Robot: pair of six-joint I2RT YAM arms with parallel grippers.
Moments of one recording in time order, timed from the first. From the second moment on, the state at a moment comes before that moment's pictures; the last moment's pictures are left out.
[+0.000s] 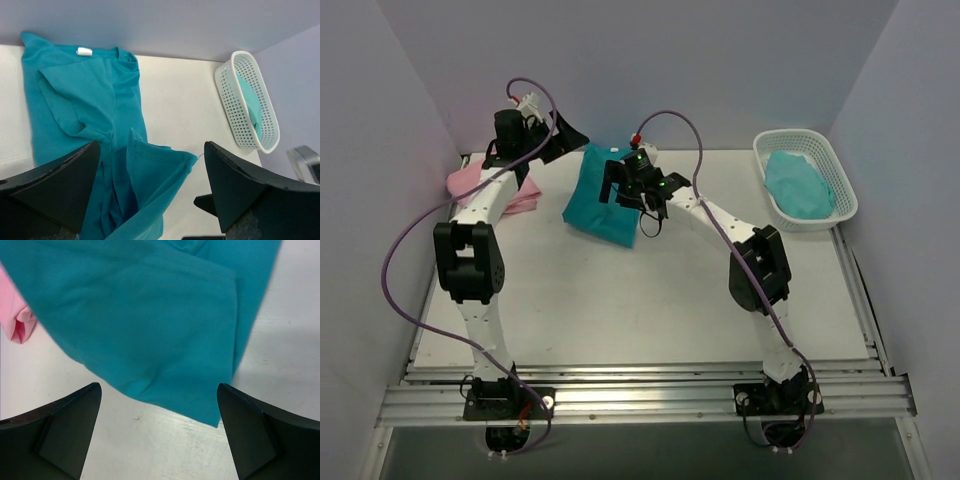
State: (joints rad) left arm -0.08 2.07 1.81 -0.03 0.53 -0.62; right arm 0.63 2.14 1.90 -0.43 0.12 0.66
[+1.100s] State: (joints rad) left arm -0.08 2.40 1.87 -0.18 0.50 -0.58; right arm 0.64 2.58 2.27 -0.17 -0.10 0.74
